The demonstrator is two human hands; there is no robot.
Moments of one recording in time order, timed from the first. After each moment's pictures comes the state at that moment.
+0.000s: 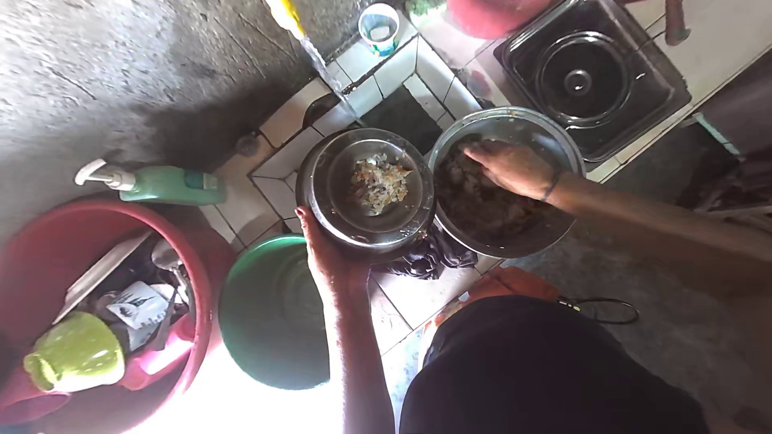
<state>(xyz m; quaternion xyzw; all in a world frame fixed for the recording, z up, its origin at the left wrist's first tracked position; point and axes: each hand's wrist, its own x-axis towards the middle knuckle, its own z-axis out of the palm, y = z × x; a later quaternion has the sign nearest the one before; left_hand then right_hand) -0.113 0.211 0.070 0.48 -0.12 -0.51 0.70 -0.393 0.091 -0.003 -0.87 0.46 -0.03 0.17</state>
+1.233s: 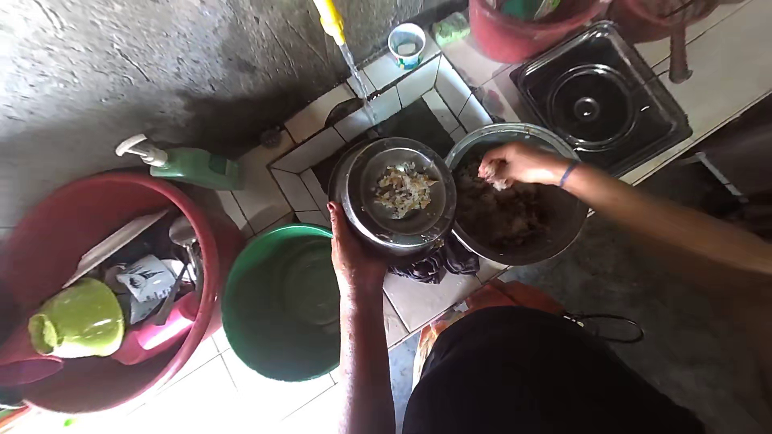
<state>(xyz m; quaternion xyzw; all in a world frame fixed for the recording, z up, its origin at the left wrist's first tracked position) -0.122 0.223 0.067 0.48 -0.08 -0.51 0.71 -0.399 0.058 0.011 -0.74 0.46 -0.05 0.48</state>
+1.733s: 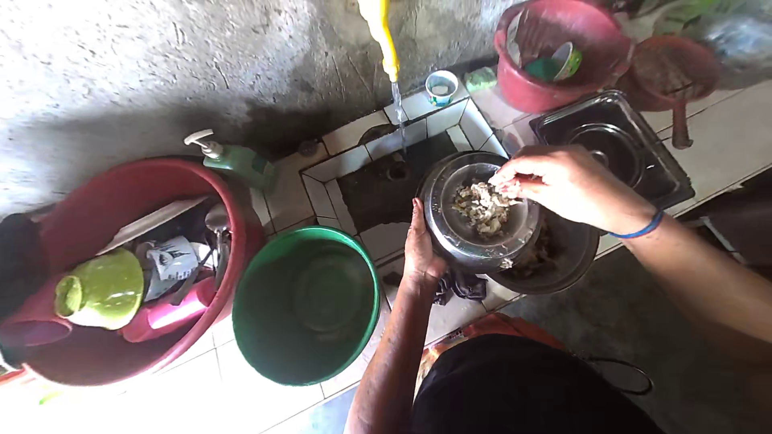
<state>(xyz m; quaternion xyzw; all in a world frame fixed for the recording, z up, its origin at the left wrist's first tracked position) -0.170 0.199 0.051 0.36 -0.01 -0.65 0.67 -0.362 0.109 0.140 -0.90 0.32 -0.22 0.21</state>
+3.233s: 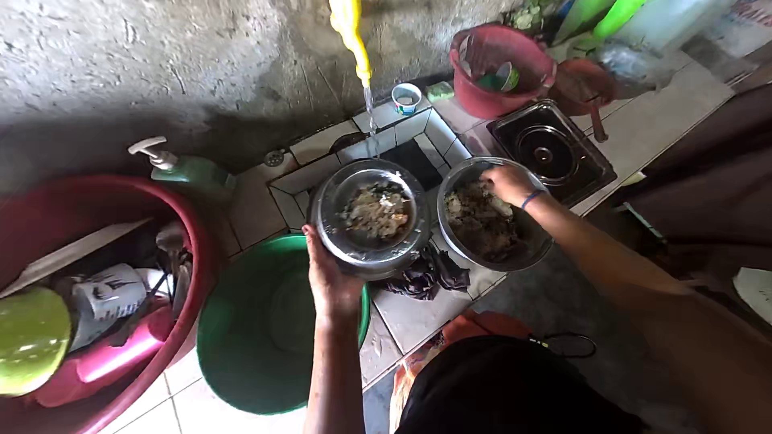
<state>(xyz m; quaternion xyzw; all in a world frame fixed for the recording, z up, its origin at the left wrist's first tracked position) -0.067 0.253 0.055 0.38 -0.10 -0.54 0.74 -0.382 0.070 0.018 -0.79 0.59 0.01 0.16</state>
